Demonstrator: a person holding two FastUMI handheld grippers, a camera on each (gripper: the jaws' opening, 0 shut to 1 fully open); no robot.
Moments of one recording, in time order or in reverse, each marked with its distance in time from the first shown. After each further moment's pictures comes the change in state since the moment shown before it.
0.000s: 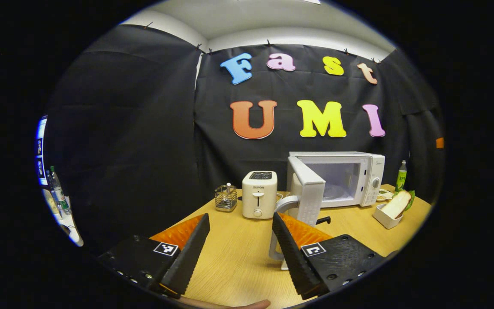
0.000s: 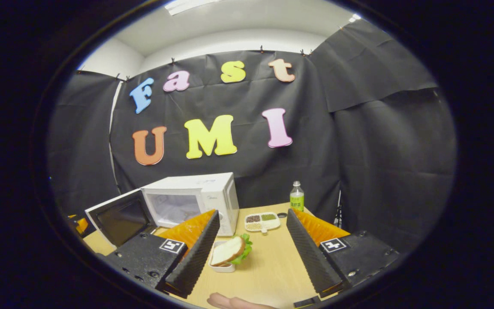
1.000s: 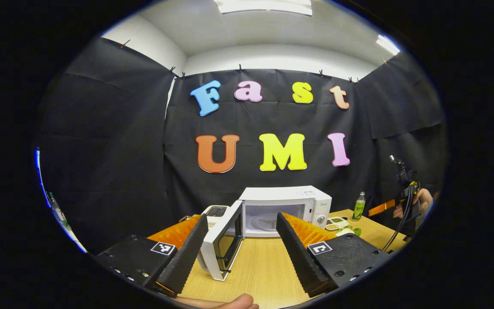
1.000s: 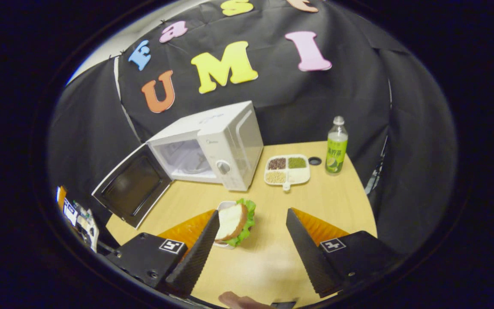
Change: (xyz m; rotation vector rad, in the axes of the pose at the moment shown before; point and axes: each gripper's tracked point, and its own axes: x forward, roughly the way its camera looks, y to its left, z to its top) left arm -0.068 -0.125 0.138 0.005 -0.130 -0.177; right arm 0.128 -0.007 -0.103 0.071 0.663 0.347
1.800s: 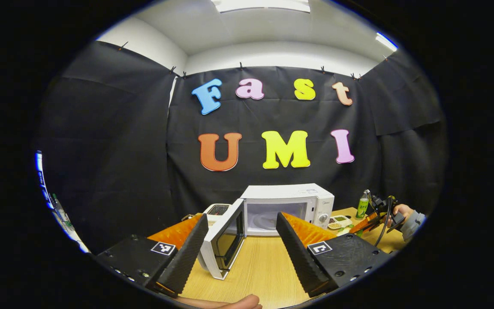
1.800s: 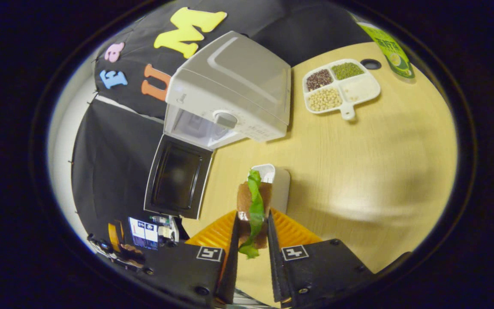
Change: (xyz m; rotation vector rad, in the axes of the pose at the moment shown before) left arm -0.009 -0.005 -0.001 0.018 0.018 0.027; right arm 0.094 0.034 -0.044 0.360 0.368 0.434
